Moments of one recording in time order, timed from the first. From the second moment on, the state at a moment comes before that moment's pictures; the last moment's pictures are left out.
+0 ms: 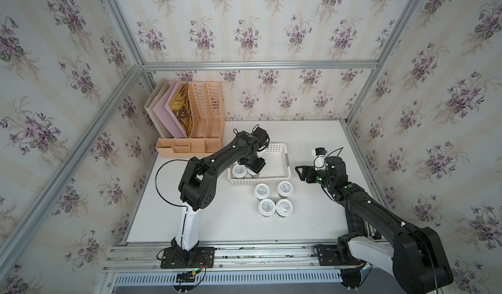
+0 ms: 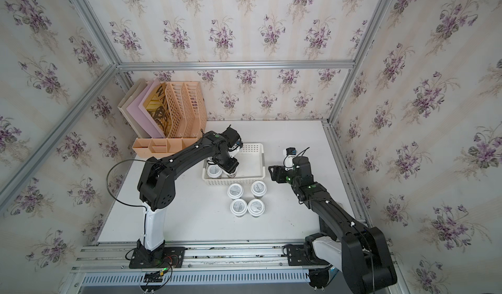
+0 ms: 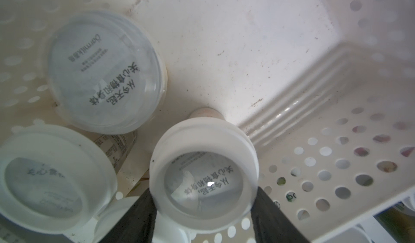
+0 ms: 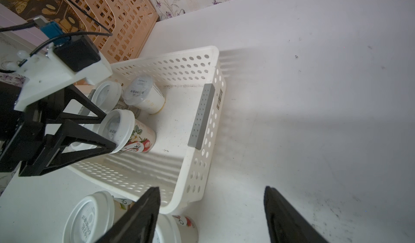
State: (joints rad) left arm -0.61 2.08 1.79 -1.08 -0.02 0.03; right arm 0.28 1.14 0.55 0.00 -0.26 0.31
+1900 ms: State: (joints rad) left arm -0.64 2.05 1.88 -1.06 0.06 0.01; right arm 0.28 1.14 0.55 0.00 -0.26 0.31
